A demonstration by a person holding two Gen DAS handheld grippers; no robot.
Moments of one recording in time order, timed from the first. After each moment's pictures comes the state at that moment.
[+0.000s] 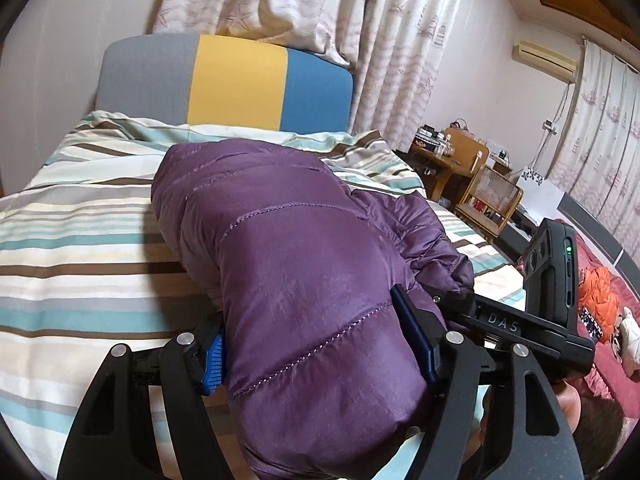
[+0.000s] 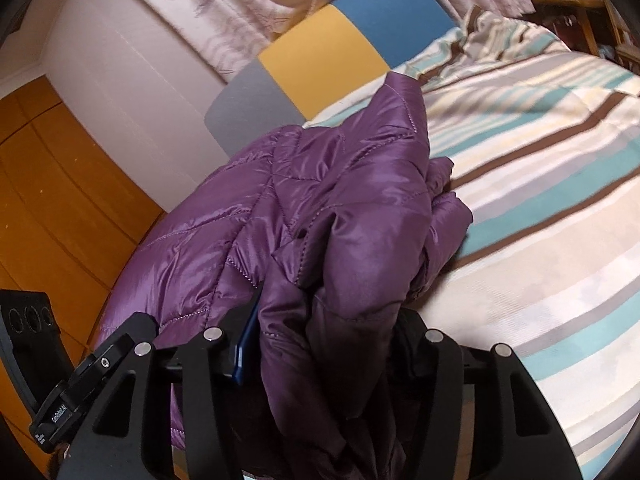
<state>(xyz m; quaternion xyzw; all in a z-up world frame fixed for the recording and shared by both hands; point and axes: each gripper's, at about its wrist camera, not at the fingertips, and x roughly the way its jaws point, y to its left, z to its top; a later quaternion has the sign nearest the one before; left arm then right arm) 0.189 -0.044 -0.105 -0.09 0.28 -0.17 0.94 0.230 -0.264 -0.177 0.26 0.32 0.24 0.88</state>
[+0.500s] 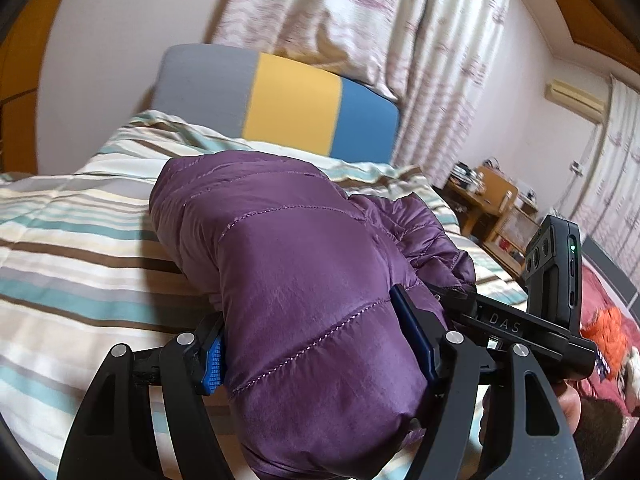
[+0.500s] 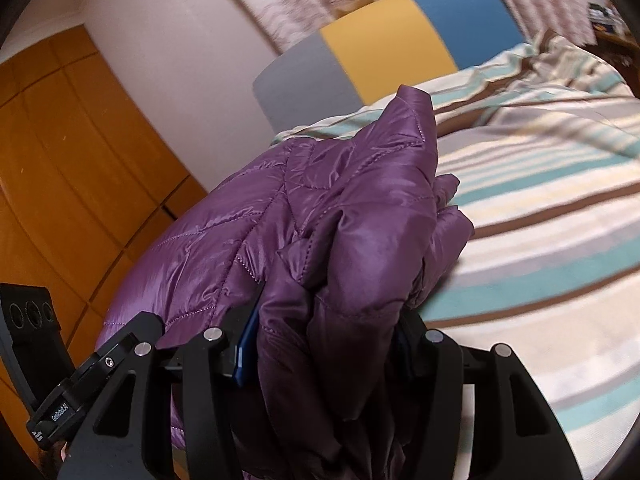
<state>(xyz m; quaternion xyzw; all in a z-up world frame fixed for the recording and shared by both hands) 0.162 0.039 -0.103 -0.14 0.24 -0.10 0.96 0.256 -0.166 -0.156 0.18 0.32 0.31 0.88</state>
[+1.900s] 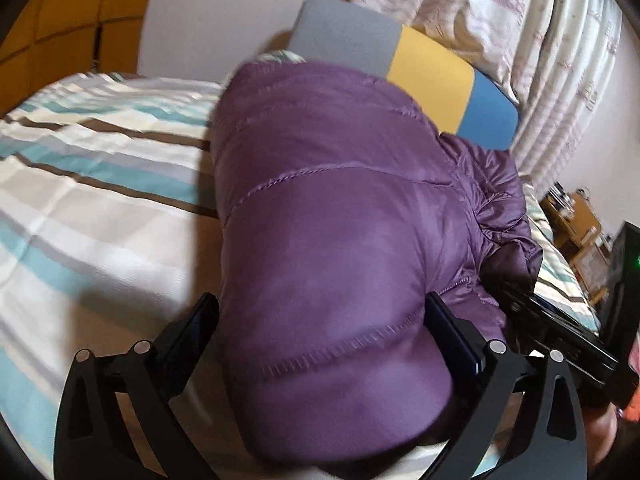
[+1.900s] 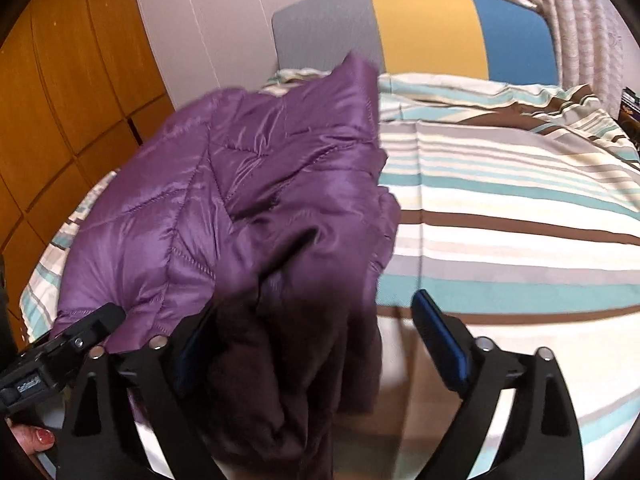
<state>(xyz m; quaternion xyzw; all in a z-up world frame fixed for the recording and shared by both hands) 0.134 0.150 -0.171 -0.20 0.31 0.08 0.93 0.292 -0.023 -0.201 0.02 0.35 0.25 0.90</state>
